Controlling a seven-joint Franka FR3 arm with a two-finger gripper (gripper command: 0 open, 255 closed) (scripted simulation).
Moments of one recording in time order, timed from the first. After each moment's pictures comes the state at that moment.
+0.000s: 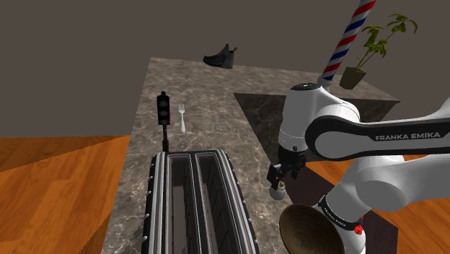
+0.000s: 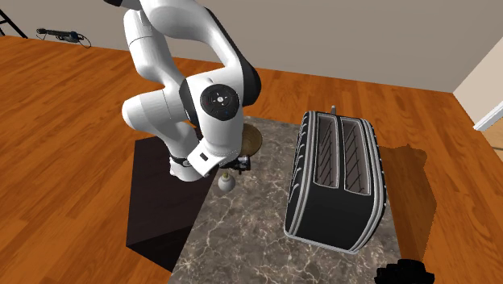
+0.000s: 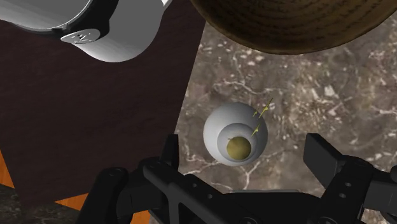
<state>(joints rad) 0.10 -0.85 0.43 -2.97 0.40 1.90 0.46</state>
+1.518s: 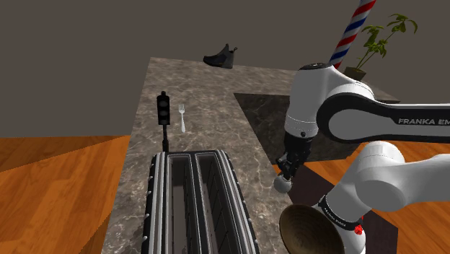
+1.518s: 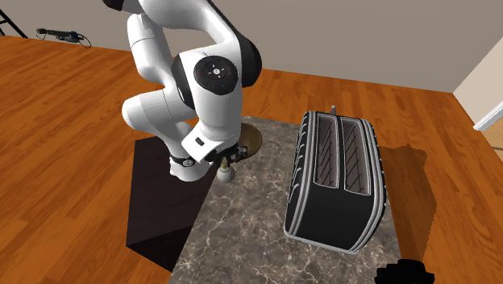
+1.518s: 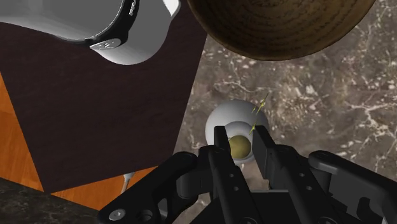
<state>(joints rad) 0.09 -0.93 0.38 -2.87 0.35 1.73 0.47</state>
